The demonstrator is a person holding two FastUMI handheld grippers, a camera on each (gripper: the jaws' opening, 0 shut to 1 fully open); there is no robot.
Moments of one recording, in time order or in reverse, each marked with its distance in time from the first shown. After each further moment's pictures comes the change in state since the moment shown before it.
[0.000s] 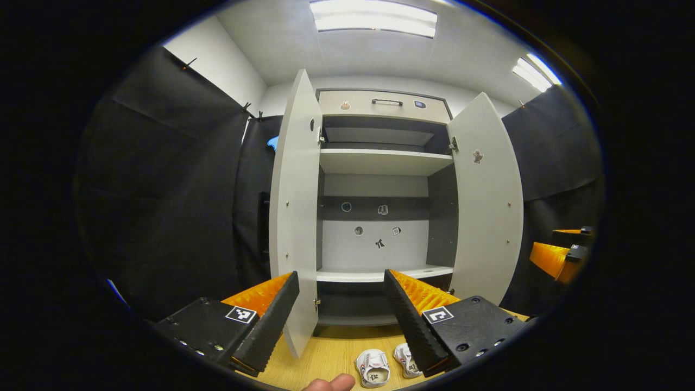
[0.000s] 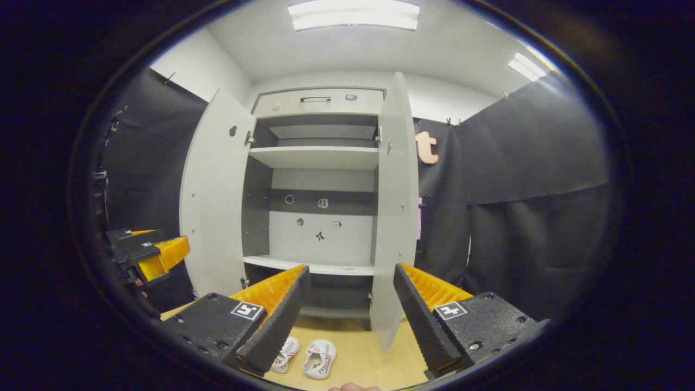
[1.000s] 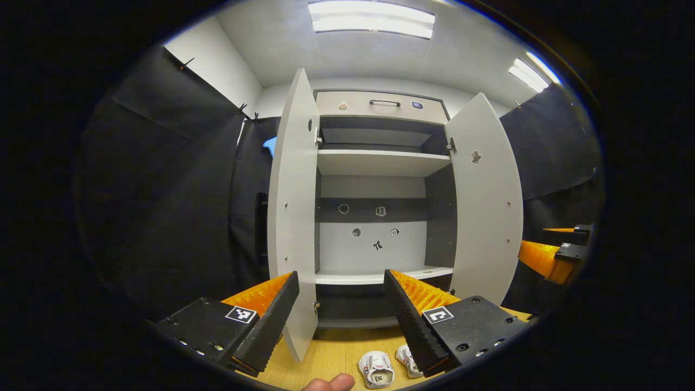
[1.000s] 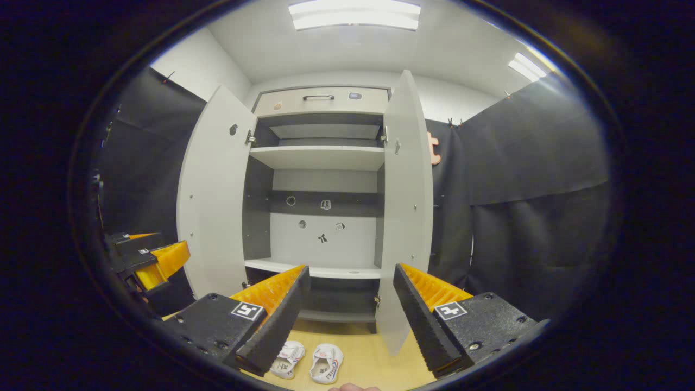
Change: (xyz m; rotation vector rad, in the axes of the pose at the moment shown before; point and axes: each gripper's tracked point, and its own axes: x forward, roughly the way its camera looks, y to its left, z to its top) left arm 0.006 0.008 0.001 0.008 -0.016 -0.026; right arm 0.026 0.024 -0.005 0.014 0.008 -0.006
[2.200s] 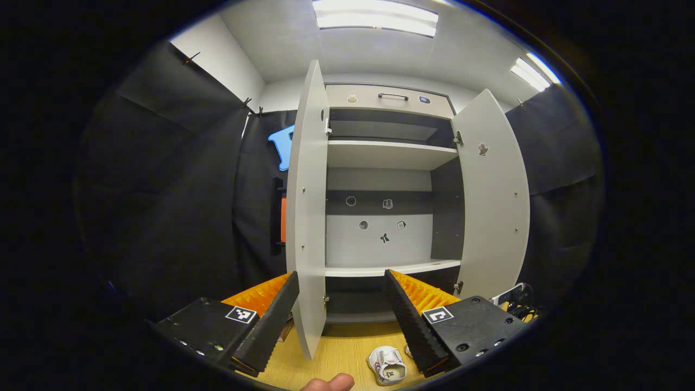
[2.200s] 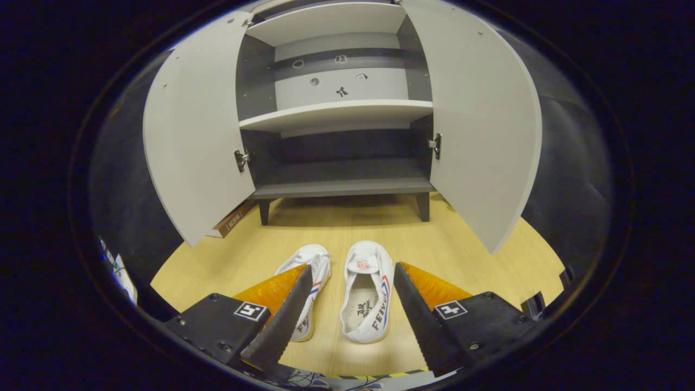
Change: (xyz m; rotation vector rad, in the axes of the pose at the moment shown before) left arm 0.000 0.027 -0.023 -0.004 0.026 0.000; right arm 0.057 0.075 -0.345 0.074 0.613 0.102
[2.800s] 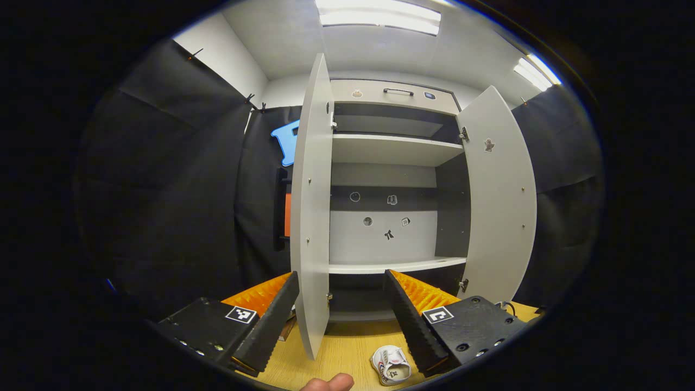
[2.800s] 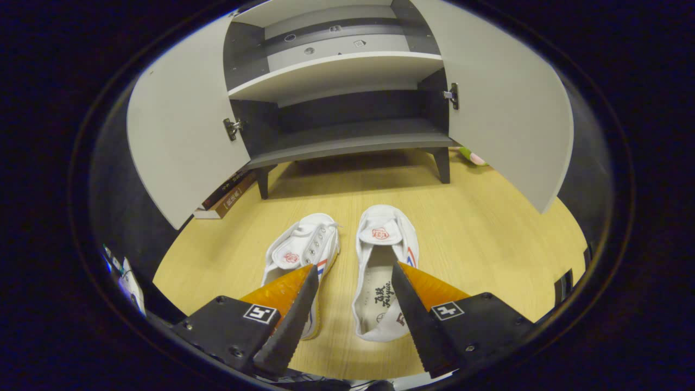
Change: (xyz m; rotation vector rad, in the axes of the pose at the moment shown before) left arm 0.009 0.010 -0.012 -0.010 0.014 0.013; right arm 0.044 0.015 -0.046 0.071 0.149 0.071
